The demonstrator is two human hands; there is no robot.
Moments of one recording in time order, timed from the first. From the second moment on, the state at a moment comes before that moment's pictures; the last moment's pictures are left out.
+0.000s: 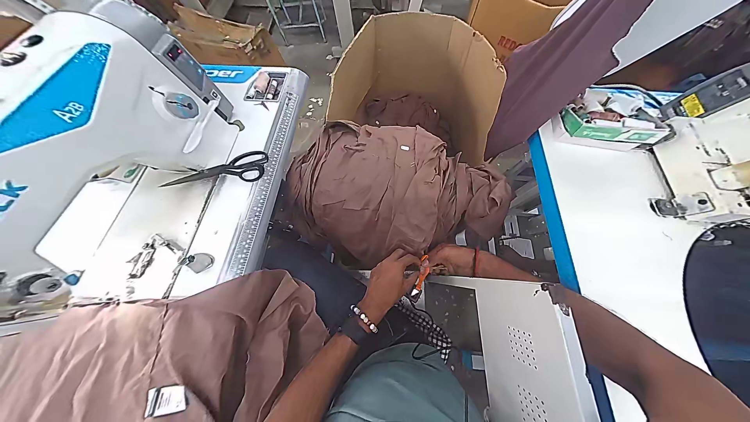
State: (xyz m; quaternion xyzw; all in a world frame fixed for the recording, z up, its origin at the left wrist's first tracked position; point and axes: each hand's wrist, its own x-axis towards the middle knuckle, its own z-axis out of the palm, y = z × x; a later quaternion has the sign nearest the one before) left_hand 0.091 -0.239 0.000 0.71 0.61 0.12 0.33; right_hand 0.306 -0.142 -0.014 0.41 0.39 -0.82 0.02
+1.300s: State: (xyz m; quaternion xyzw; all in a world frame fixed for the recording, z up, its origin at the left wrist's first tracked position) left_hand 0.046 -0.220 0.151 0.75 0.61 -0.17 0.21; right_hand 0.305 -0.139 -0.018 0.49 0.40 -0.77 0.06
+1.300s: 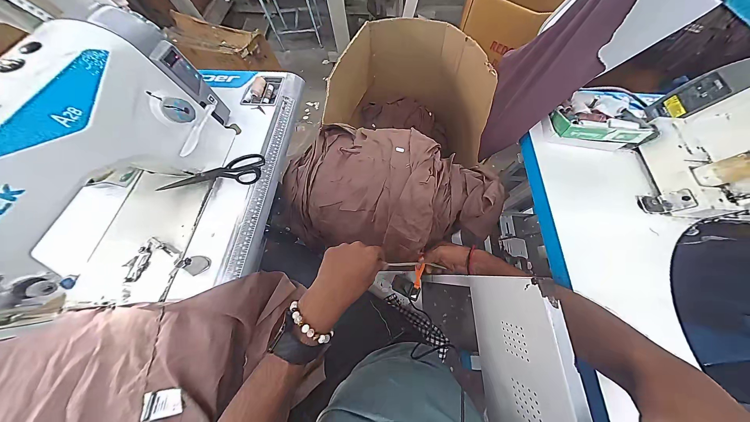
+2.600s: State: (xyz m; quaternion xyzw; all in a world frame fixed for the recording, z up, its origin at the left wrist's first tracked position) left_hand 0.048 -0.218 0.187 0.56 0.46 0.47 0.50; right_hand 0.283 -0.142 0.005 0.25 0.76 -0.60 0.07
